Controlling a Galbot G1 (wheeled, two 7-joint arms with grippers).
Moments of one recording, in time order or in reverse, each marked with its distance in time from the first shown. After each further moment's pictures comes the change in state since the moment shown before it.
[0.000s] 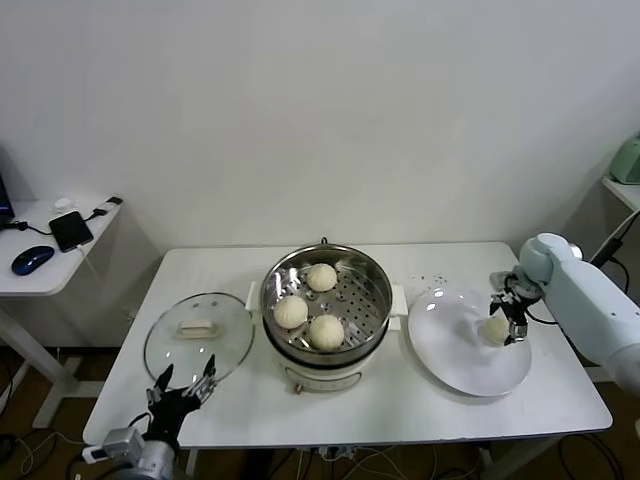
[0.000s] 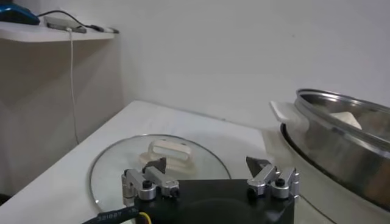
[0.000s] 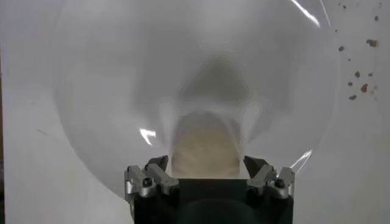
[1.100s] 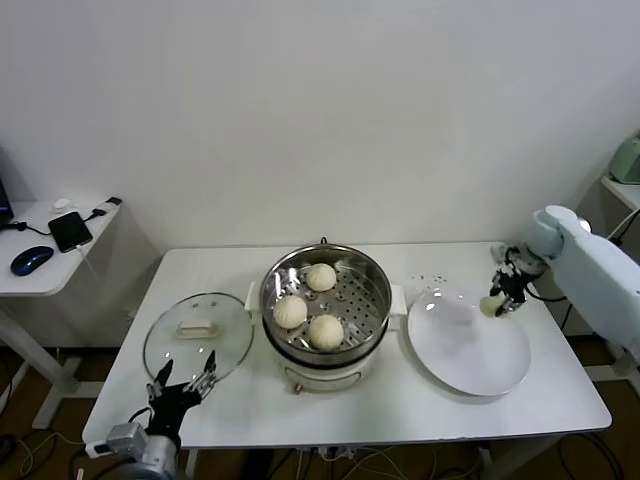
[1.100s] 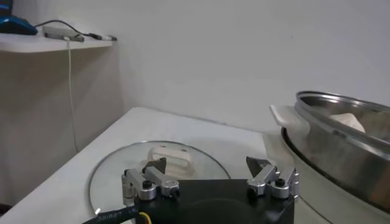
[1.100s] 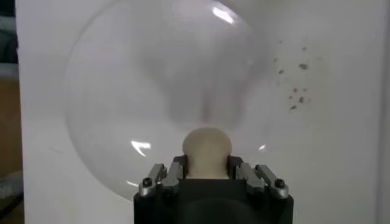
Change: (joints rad) left arm -0.022 0.000 0.008 0.006 0.048 -0.012 -0.009; right arm 0.220 -0.094 -0.231 0.196 0.283 -0.195 -0.064
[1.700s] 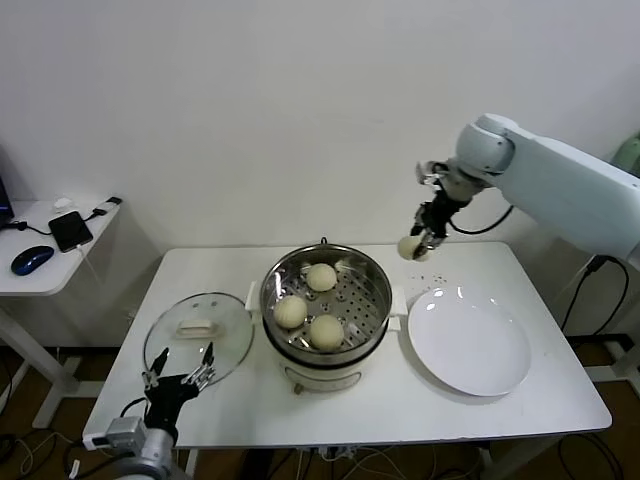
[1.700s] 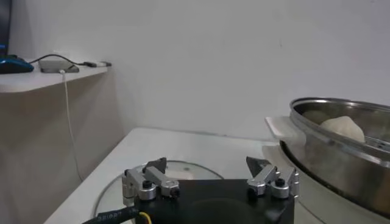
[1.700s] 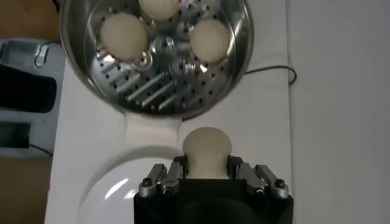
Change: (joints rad) left arm -0.004 0.028 0.008 -0.035 0.068 -0.012 0.000; right arm 0.512 0.168 -0.557 0.209 0.604 -0.371 0.064
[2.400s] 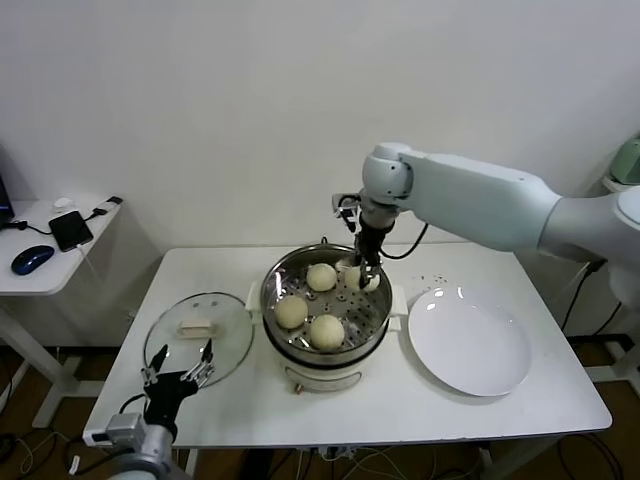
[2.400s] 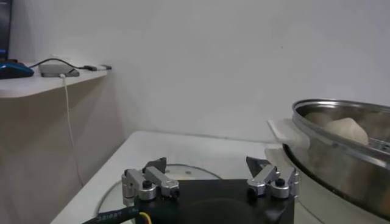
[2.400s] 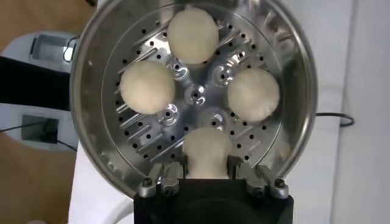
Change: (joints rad) left arm -0.016 0.005 0.001 0.011 0.003 0.000 0.000; right arm -0.021 0.217 -0.161 0.003 0.040 -0.129 0.069
